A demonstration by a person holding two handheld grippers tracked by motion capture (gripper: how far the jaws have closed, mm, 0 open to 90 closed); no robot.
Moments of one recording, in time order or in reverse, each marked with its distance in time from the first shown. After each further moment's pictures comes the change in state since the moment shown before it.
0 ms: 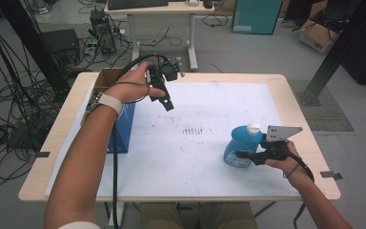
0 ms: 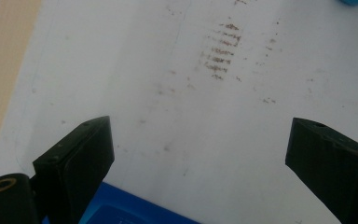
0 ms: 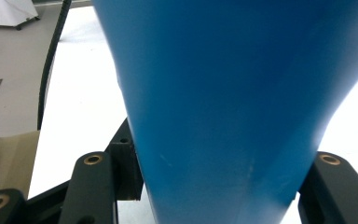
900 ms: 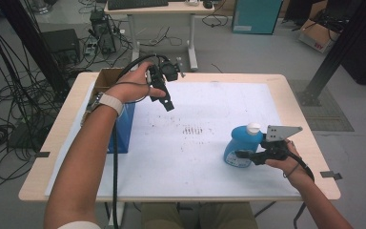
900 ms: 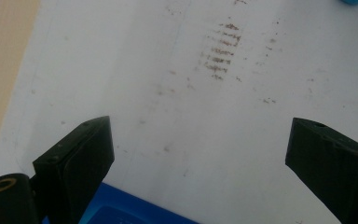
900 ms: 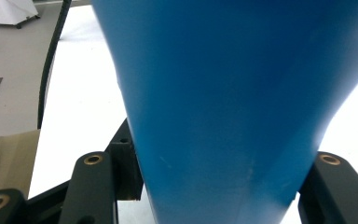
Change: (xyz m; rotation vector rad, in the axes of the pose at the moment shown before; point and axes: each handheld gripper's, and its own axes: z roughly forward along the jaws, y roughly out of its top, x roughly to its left) left arm 0.000 0.001 0.001 0.006 0.003 0.010; right arm 0.000 0.001 0.000 0.005 0.001 0.000
